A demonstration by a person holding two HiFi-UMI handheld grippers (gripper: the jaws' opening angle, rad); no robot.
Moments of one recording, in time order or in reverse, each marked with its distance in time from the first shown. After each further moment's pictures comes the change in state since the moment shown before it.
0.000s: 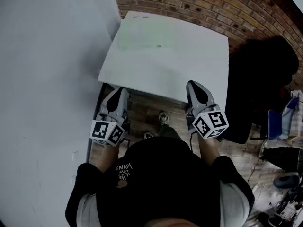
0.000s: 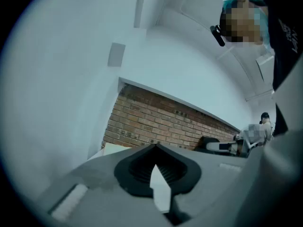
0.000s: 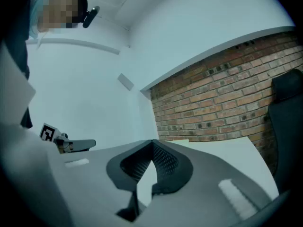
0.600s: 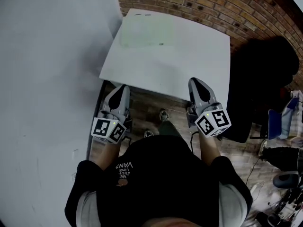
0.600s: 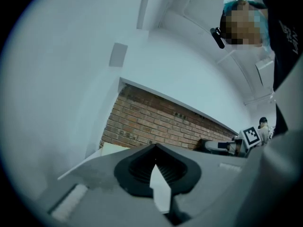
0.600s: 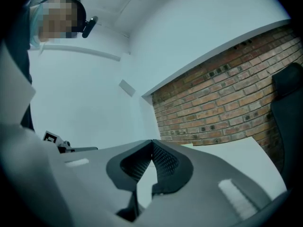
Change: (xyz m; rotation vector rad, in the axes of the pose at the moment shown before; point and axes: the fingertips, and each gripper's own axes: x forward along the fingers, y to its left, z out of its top) left arm 0.003 -0.002 0.001 -0.039 -0.030 -0.014; right arm 0.002 0.003 0.013 0.022 -0.067 0.032
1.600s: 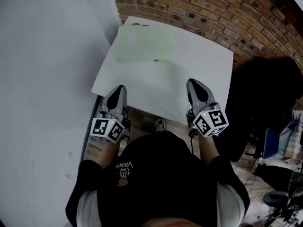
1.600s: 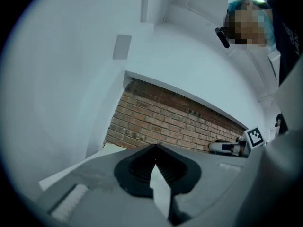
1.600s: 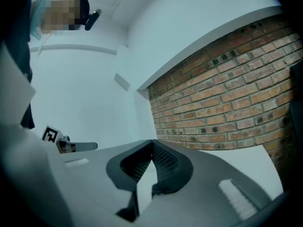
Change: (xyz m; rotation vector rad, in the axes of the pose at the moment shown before) left arm 0.109 0.026 -0.011 -0.016 -0.003 0.133; right arm 0.085 -0.100 0.009 -0.031 0.068 0.076
